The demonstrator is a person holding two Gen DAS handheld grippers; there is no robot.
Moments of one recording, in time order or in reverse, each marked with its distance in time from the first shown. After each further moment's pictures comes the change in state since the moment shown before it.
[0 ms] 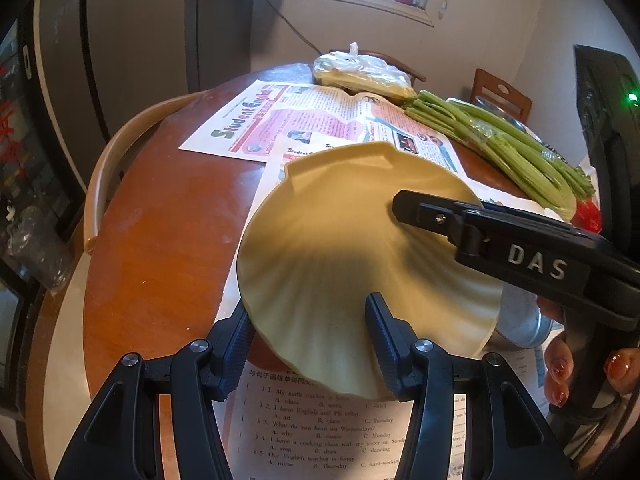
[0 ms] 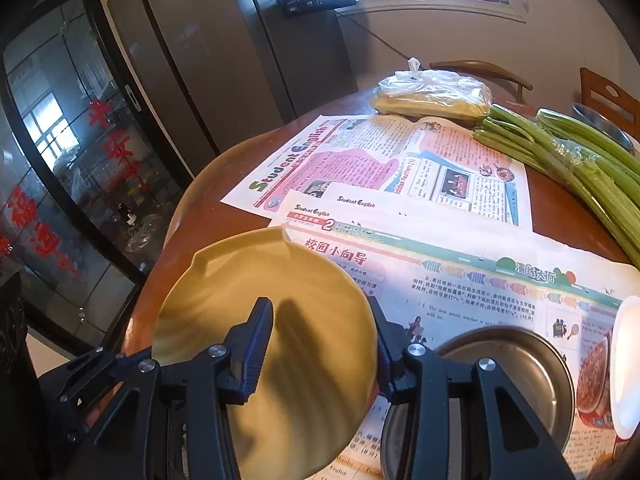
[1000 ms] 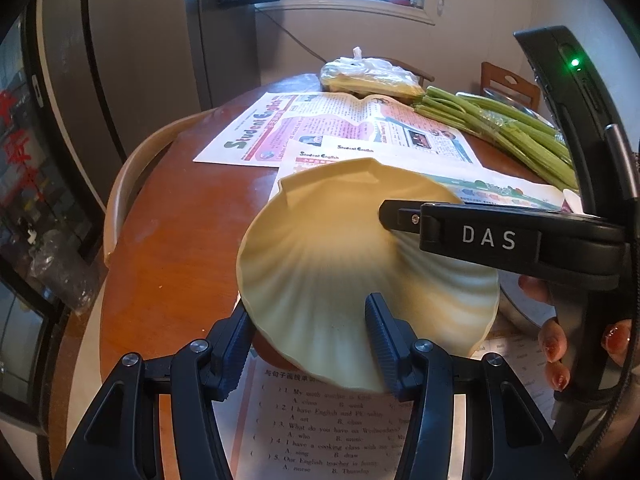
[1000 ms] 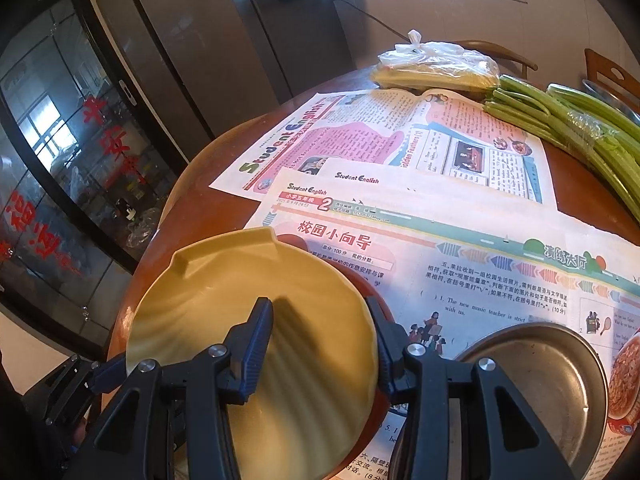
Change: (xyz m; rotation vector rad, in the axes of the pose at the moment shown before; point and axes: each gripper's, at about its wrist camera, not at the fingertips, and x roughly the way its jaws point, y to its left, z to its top) left arm -0.001 -0.006 -0.015 0.068 -0.056 0.096; right arm 0.029 -0.007 -0.005 0.031 0.047 0.026
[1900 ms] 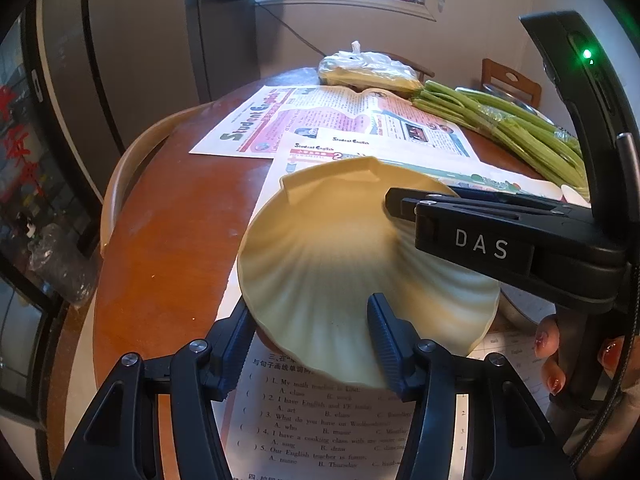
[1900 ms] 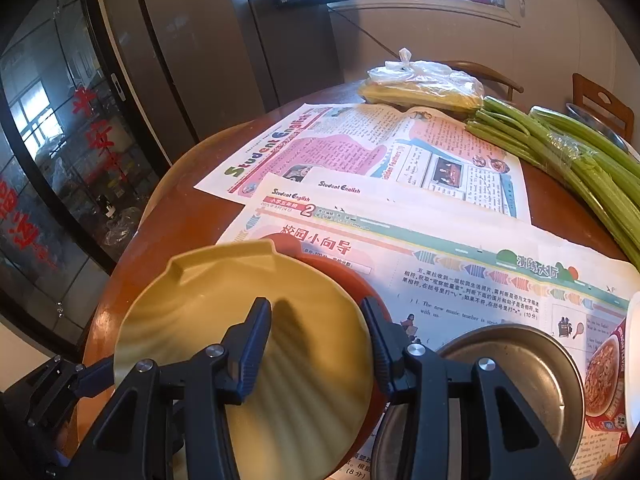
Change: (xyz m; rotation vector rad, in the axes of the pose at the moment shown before) left arm 0.002 -0.007 -0.003 0.002 0.022 0.004; right arm -0.010 0.006 -0.006 -0.055 -0.055 -0.106
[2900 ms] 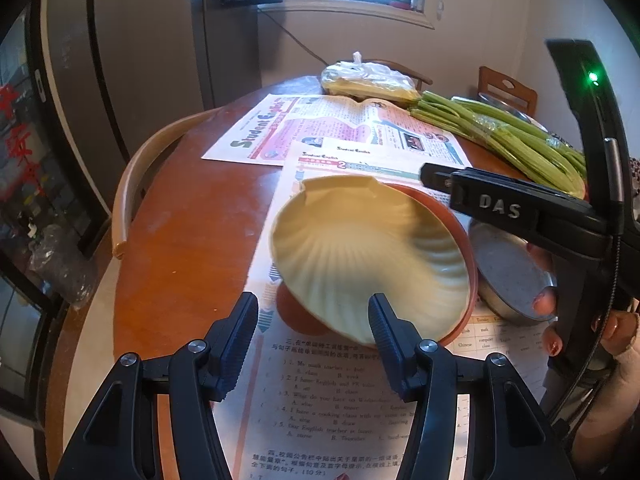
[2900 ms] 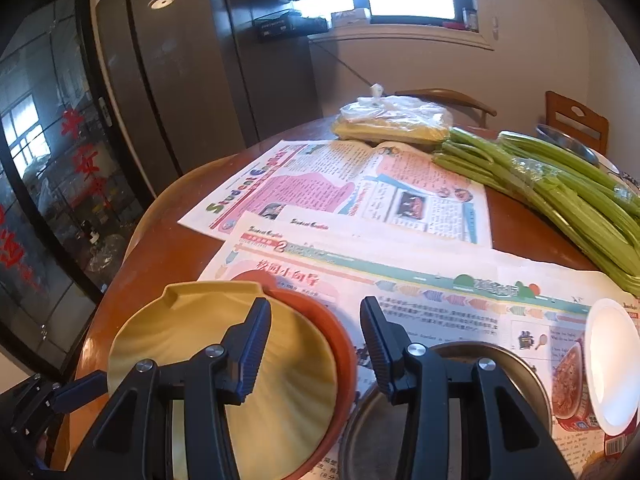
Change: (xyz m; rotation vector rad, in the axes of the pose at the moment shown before) left arm -0.026 0.015 -0.004 -0.020 -0.024 -0.014; right arm -0.025 -0.011 0.004 0.029 -0.127 -0.084
